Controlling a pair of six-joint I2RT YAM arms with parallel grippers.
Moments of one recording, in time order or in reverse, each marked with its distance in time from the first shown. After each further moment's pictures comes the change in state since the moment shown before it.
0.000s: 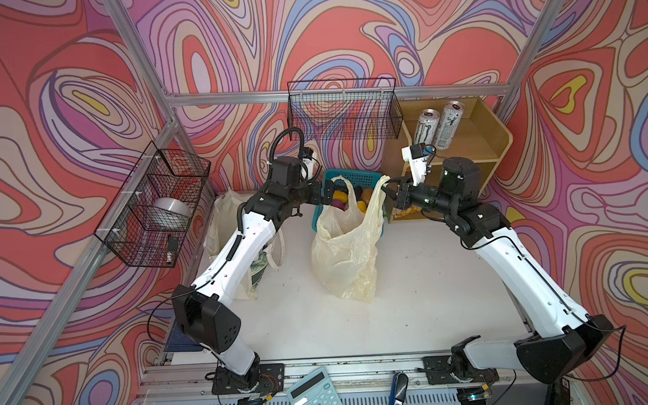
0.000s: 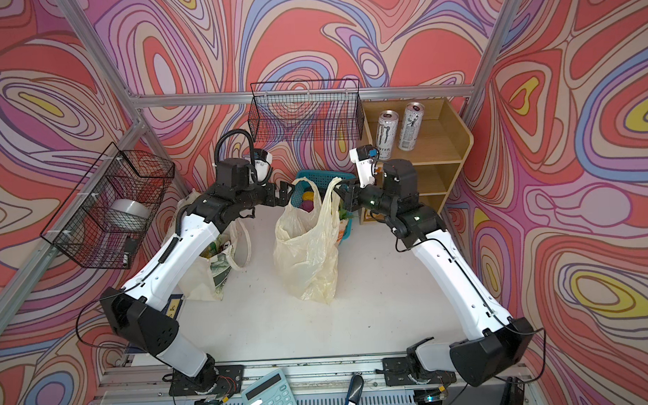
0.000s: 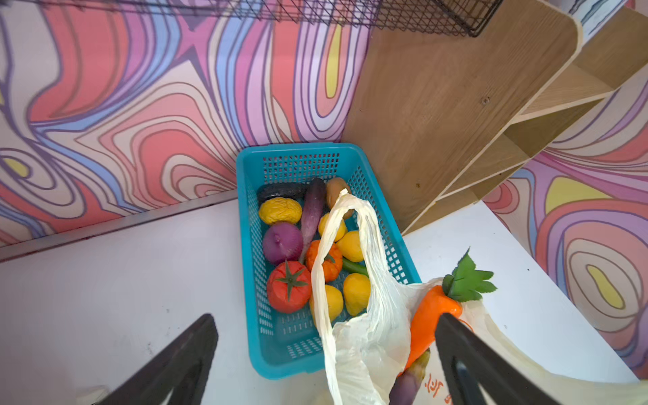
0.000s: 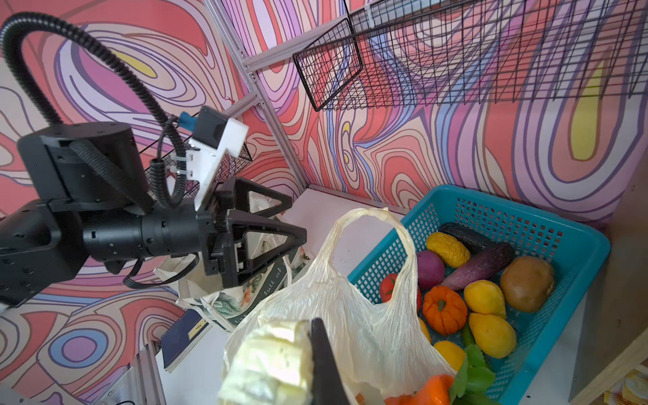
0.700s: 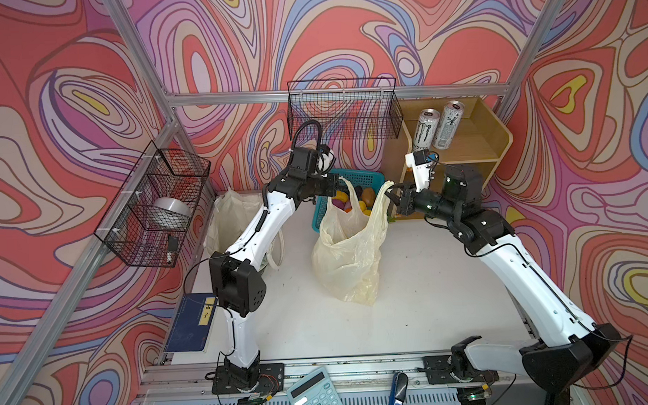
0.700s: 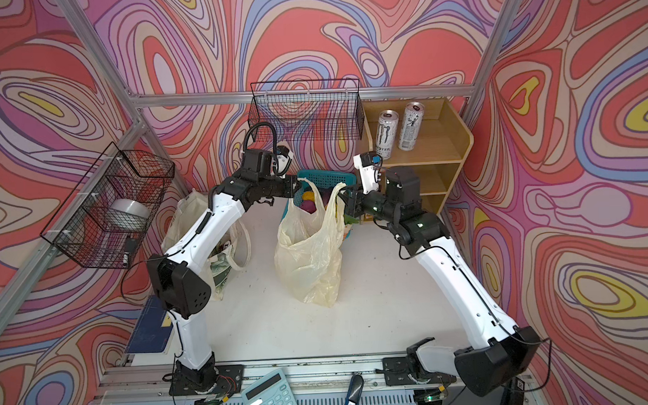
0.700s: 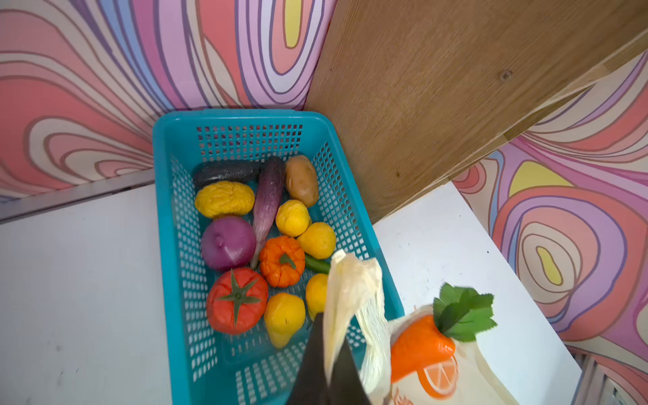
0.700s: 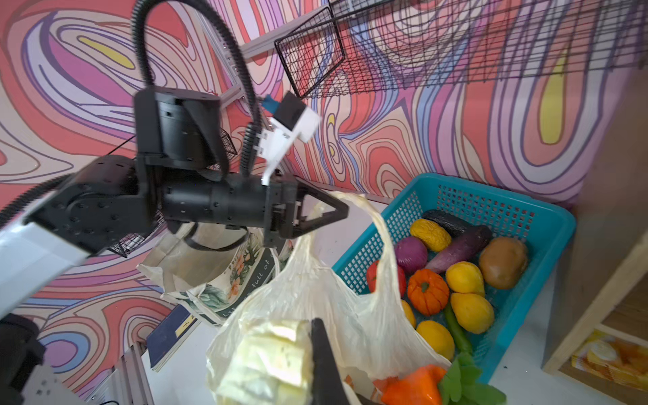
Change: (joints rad) left arm 0.000 0.204 0.208 -0.081 0.119 -0.069; right arm 0.000 -0.080 -0.082 -0.028 0.086 -0.018
